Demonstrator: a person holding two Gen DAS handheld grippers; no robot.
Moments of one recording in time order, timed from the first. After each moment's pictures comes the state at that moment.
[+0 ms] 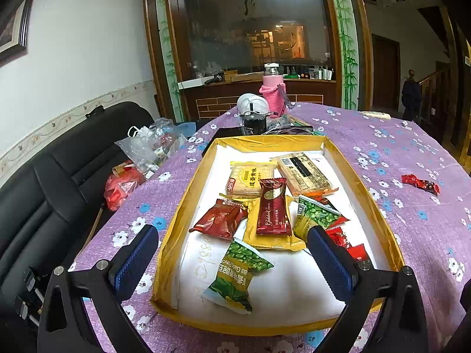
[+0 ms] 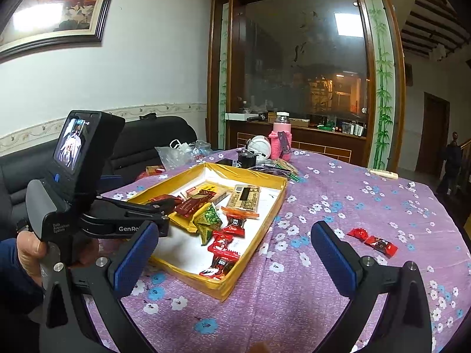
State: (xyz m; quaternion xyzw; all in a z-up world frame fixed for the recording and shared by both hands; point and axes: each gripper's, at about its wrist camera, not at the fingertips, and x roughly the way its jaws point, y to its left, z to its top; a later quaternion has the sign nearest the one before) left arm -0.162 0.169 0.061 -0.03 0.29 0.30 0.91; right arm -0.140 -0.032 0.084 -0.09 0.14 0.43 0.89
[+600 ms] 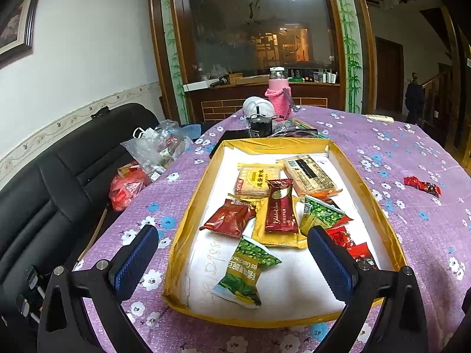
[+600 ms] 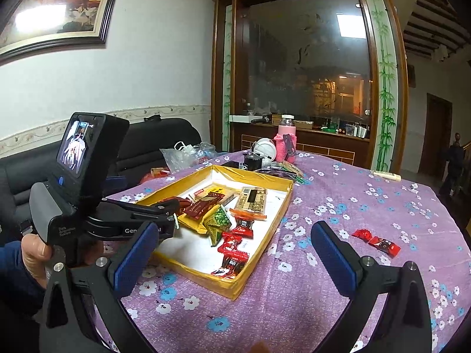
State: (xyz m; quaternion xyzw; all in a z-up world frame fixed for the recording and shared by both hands) left arm -0.175 0.169 0.065 -0.03 0.28 0.31 0.91; right arm -0.150 -0.032 0.086 -0.09 0.14 0.44 0.88
